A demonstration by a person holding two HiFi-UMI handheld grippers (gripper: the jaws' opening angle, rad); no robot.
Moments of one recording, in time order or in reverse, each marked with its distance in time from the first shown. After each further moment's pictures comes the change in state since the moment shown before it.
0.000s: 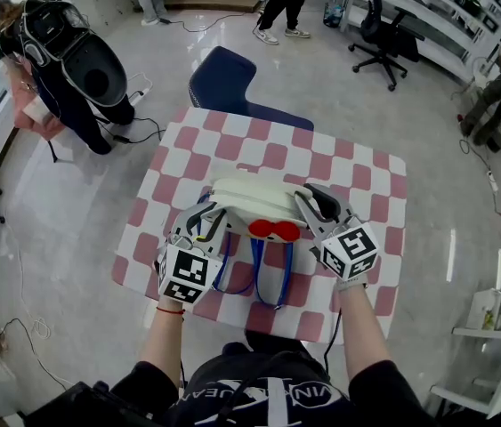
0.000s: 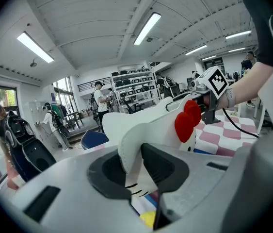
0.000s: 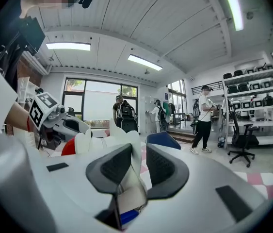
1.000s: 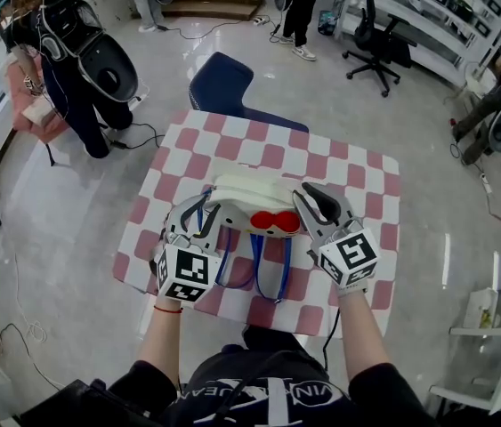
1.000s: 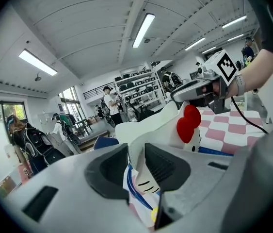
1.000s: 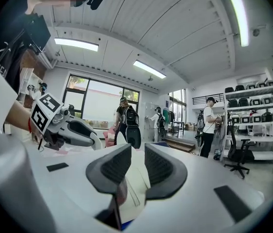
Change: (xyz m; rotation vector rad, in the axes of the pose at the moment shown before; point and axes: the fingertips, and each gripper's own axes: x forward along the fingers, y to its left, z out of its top) left arm -0.028 0.013 0.016 0.091 -0.019 0.107; right arm -0.023 0.031 0.047 -0.097 -0.062 -0.039
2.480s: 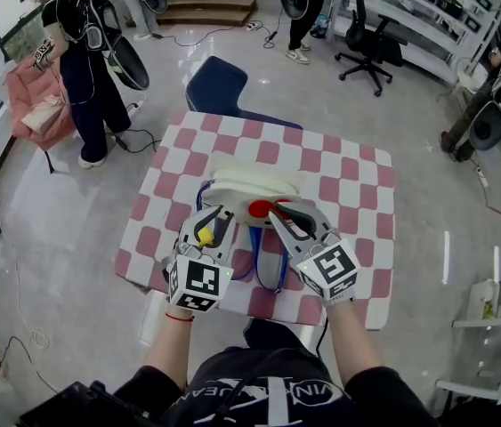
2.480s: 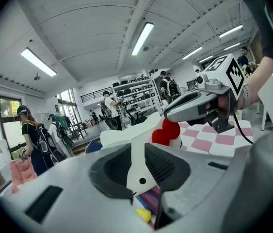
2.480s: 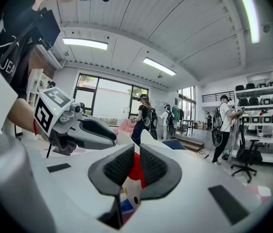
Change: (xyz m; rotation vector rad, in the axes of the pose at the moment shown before) left arm -0.026 -0.046 0.017 -0.034 -0.083 -0.047; right arm -0.017 0.076 -0.003 -0.033 0.033 0.108
